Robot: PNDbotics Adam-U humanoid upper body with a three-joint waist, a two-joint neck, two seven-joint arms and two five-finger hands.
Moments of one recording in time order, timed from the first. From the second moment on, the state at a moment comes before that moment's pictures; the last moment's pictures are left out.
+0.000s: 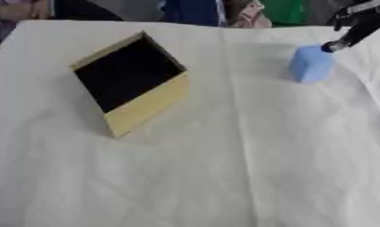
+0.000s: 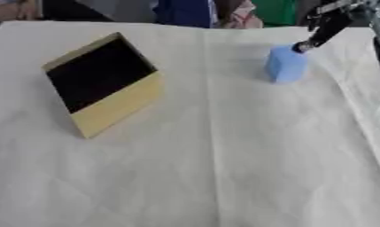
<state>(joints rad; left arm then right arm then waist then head) -0.29 0.40 0.18 -1.98 0.11 -0.21 0.35 -1.36 -0.57 0.08 -0.56 1.11 -0.31 0.84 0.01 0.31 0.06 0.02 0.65</state>
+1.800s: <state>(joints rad) -0.30 0.40 0.18 -1.98 0.10 -0.21 0.30 -1.33 -0.58 0.14 -0.60 1.01 -0.33 0.83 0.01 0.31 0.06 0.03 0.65</state>
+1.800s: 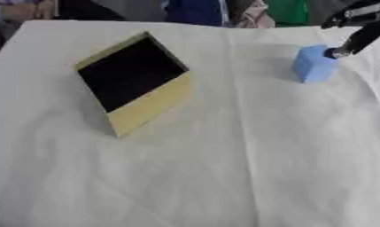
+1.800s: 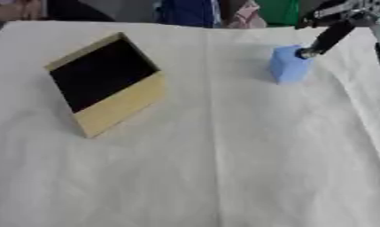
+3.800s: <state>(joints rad) -0.32 0.40 0.18 -1.98 0.10 -0.22 0.26 -1.37 -0.51 0.15 -0.44 1.29 -0.40 0.75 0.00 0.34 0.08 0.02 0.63</state>
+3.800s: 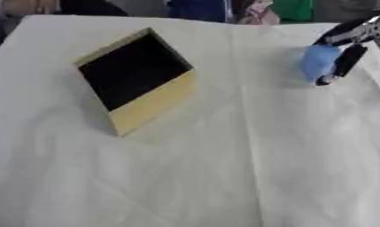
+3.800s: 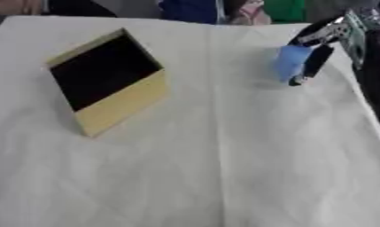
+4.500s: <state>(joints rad) -0.32 0.40 0.18 -1.98 0.10 -0.21 0.25 -1.37 -0.49 0.11 -0.42 1.31 -0.46 0.63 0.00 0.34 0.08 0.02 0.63</state>
